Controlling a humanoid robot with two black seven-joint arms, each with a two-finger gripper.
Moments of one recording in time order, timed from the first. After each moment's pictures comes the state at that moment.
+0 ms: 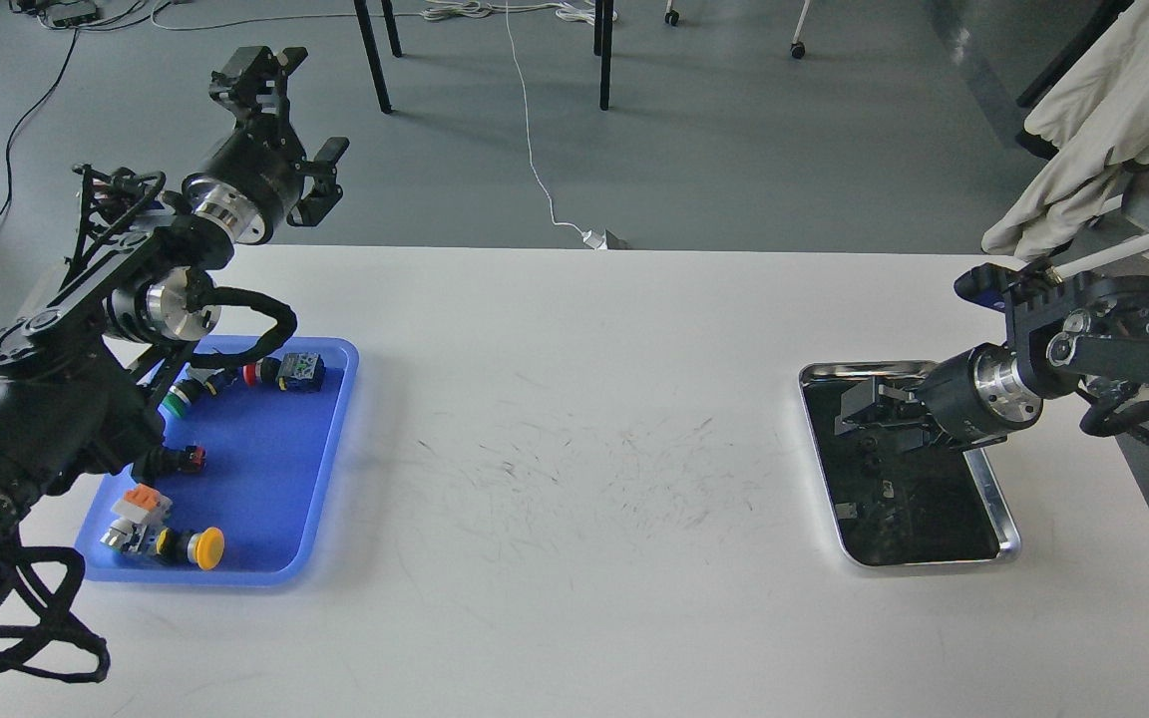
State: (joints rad) left arm -0.86 0.30 -0.86 -0.70 0.38 -0.17 -0.19; right arm 1.47 -0.52 -0.87 0.99 -0.40 0.49 0.16
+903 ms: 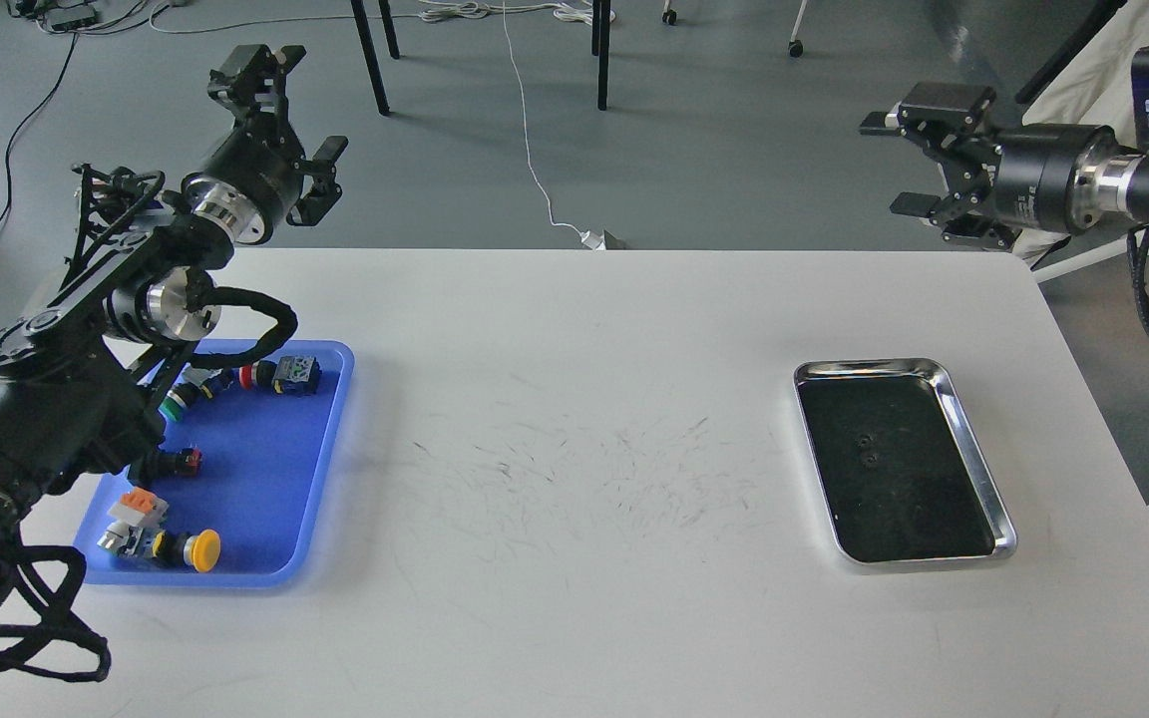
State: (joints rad) left arm -0.86 0.29 -0.86 -0.70 0.38 -0.16 -0.19; right arm 1.41 -0.79 -0.23 0.96 -0.09 0.49 0.18
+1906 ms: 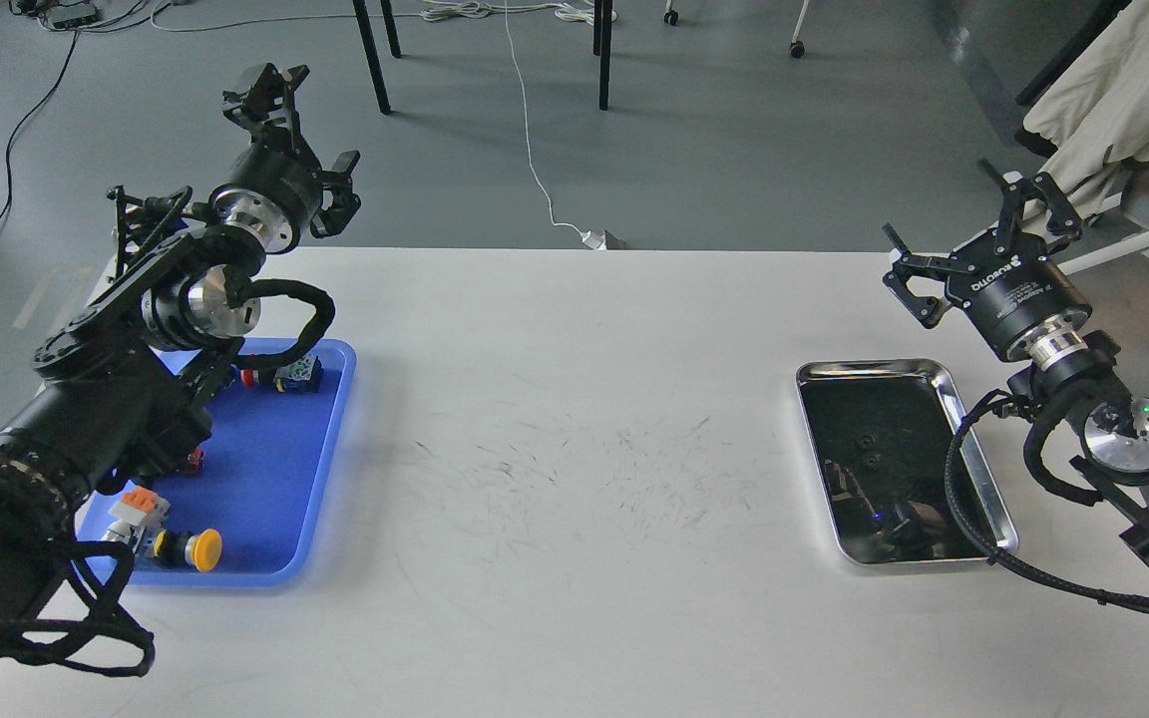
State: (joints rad) left arm -0.87 0.23 -0.88 -0.64 0.21 -0.08 -0.20; right arm 0.59 -0.52 0.72 0.88 0.36 0.49 0.19
